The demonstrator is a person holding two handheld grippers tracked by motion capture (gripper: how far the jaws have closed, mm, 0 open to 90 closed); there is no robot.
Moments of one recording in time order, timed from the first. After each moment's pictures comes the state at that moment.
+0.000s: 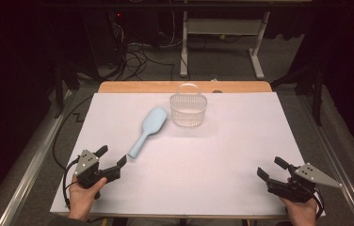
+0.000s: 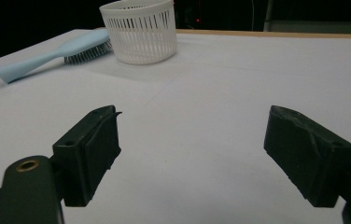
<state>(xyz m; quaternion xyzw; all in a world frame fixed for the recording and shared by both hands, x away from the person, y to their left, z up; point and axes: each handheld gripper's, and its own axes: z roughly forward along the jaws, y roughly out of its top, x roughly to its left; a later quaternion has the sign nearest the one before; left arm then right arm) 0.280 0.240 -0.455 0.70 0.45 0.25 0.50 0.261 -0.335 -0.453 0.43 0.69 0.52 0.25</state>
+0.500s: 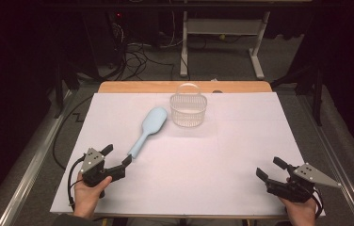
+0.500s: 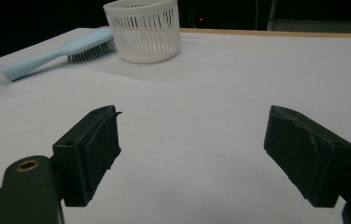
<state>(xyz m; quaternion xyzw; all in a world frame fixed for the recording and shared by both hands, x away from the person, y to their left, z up) 0.286 0.225 -0.451 0.71 0.44 0.24 0.50 0.261 -0.333 -0.454 0.43 0.69 0.52 0.25</state>
